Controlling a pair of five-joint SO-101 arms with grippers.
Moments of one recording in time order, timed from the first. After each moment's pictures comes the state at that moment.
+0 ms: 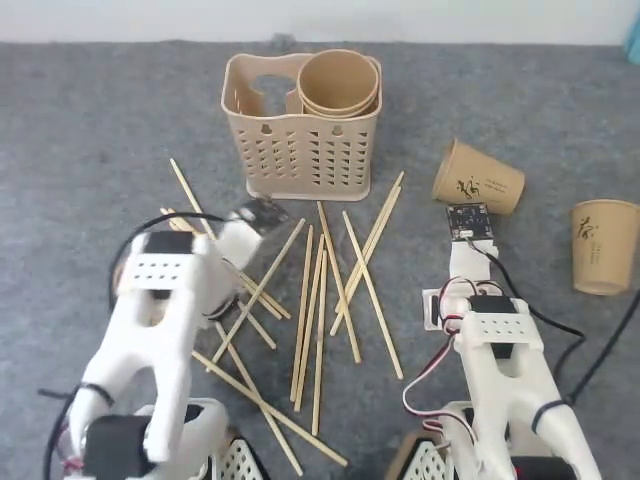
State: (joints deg) left arm -6.0 -21.3 49.6 73.5 -37.1; right arm -3.3 -32.1 71.6 38.5 3.3
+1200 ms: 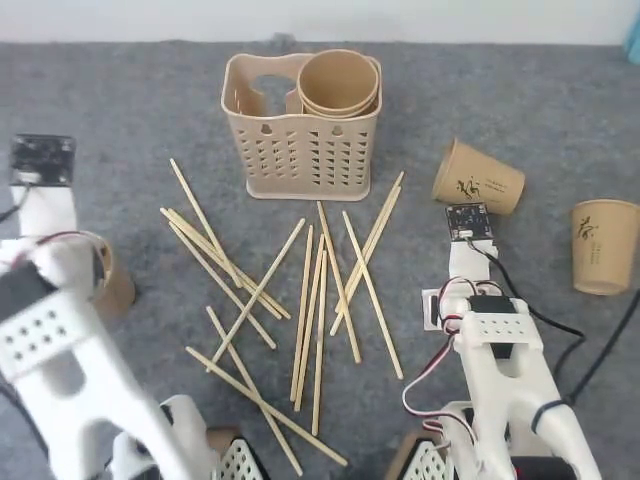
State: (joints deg) left arm -39.3 -39.3 33.0 77.2 -24.9; right arm -3.3 -32.1 71.6 38.5 3.3
